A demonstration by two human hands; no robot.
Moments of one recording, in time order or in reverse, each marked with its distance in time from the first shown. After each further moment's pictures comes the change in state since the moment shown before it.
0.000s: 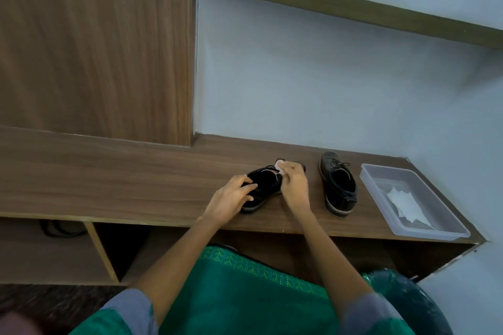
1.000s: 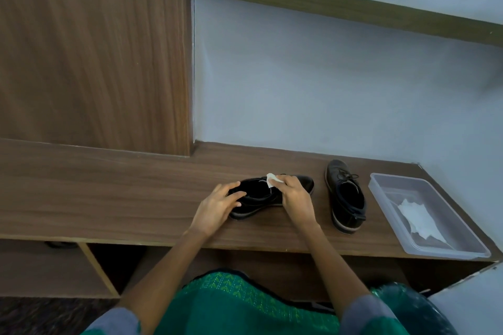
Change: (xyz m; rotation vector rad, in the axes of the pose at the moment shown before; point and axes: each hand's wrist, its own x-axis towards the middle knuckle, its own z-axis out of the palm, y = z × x) left_hand 0.010 -0.038 0.001 -0.011 0.124 -0.012; right_hand 0.022 0.029 0.015 -0.253 -0.020 -0.382
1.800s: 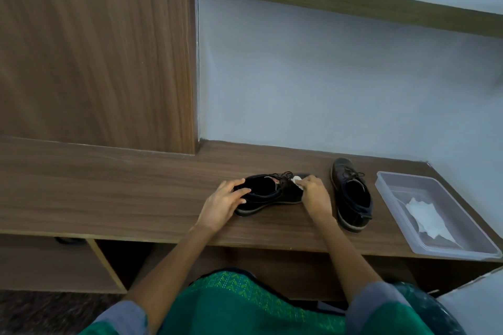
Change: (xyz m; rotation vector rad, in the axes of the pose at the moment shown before) left_hand 0.002 0.001 0.003 -0.010 -0.010 -0.038; right_hand 0.008 0.034 -0.006 -0.082 -0.225 0.350
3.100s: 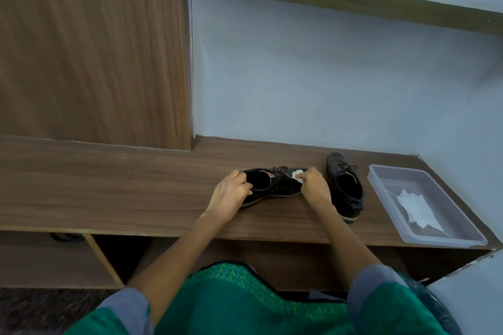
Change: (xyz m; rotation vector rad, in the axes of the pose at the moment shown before) left_hand 0.024 0.040 -0.009 0.256 -0.070 0.113; right_hand 0.005 0.011 -0.011 0.103 -0.079 0.163
